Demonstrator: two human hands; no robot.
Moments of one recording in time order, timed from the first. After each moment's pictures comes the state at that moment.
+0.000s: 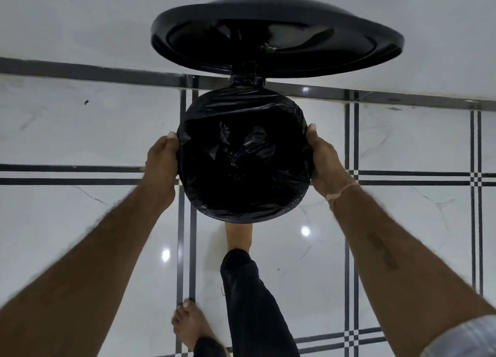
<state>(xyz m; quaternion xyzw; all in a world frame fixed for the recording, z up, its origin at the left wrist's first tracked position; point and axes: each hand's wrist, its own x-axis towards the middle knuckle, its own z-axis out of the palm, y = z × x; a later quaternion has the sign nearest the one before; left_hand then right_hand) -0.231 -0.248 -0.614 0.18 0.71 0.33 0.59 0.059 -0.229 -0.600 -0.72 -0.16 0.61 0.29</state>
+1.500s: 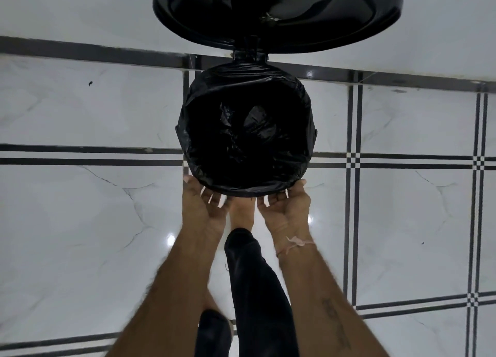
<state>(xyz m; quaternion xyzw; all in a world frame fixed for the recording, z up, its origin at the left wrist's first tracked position) -0.167 -0.352 -0.575 -0.27 0.59 0.46 0.61 -0.032 -0.349 -0.566 -0.59 0.33 0.54 0.50</state>
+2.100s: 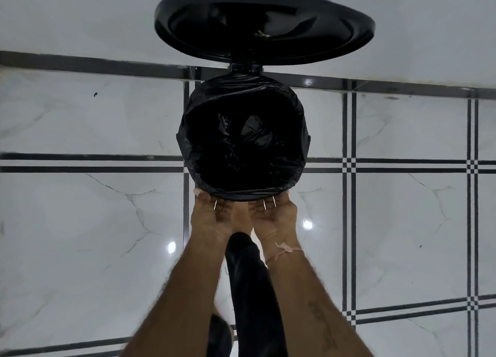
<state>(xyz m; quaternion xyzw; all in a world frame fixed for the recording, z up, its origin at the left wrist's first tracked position) -0.141 -0.349 -0.549 -0.32 0.56 0.47 0.60 -0.046 -0.357 -0.559 -0.54 0.37 0.55 0.52</state>
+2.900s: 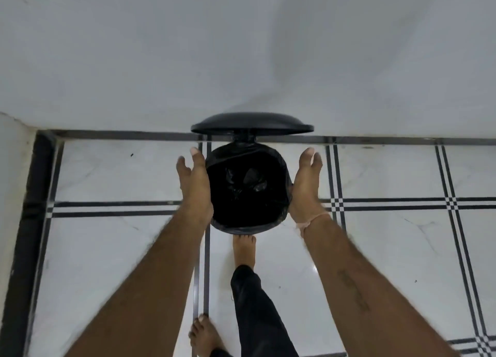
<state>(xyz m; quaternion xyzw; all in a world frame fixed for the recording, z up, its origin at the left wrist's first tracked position) -0.185 -0.245 -0.438 0.07 0.71 0.41 0.57 -0.003 -0.246 -0.436 -0.73 -0.12 0.51 0.44</state>
